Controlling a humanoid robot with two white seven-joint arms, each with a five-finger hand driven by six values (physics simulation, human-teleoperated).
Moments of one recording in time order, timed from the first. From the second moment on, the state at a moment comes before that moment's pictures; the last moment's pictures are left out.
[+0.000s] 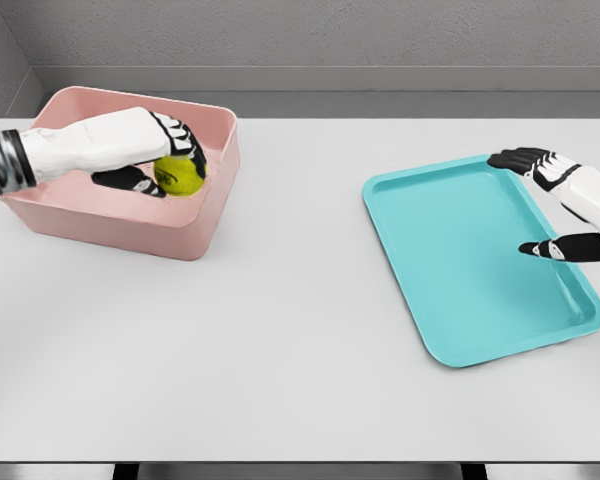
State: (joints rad) left arm -0.79 0.84 -0.71 -1.43 -0.24 -0.61 -0.41; right arm -0.04 -0.63 -0.20 -1.70 0.11 -0.61 0.61
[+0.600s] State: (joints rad) left arm -0.79 0.93 -0.66 -1.25 -0.14 -0.61 -0.40; right arm -0.04 -0.63 -0.20 -1.70 0.11 -0.61 0.61
